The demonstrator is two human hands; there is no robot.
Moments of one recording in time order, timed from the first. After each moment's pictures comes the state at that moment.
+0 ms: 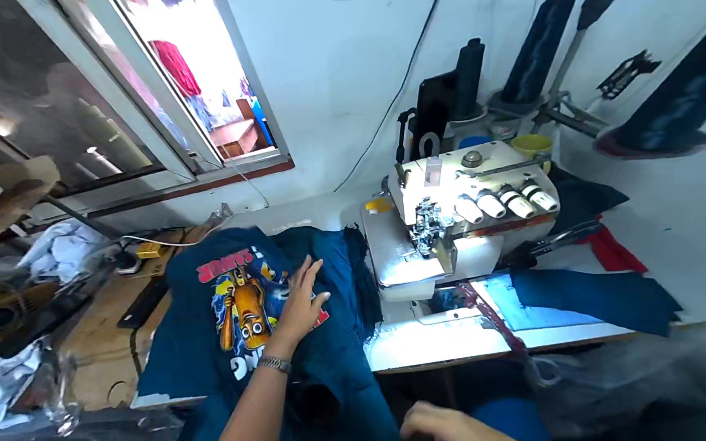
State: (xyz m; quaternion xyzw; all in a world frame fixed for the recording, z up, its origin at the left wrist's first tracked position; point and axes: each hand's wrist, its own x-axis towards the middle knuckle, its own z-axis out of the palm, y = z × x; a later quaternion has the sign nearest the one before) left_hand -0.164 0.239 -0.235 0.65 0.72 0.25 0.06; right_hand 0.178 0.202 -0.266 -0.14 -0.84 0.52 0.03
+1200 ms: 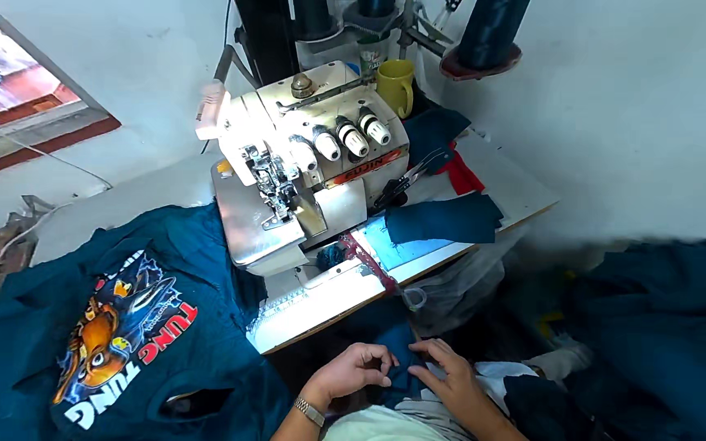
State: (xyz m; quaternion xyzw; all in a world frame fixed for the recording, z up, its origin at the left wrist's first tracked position) left_hand 0.069 0.207 -0.372 0.65 0.29 0.21 0.67; right_hand 0.318 0.163 -0.394 -0.51 -0.69 0.36 0.36
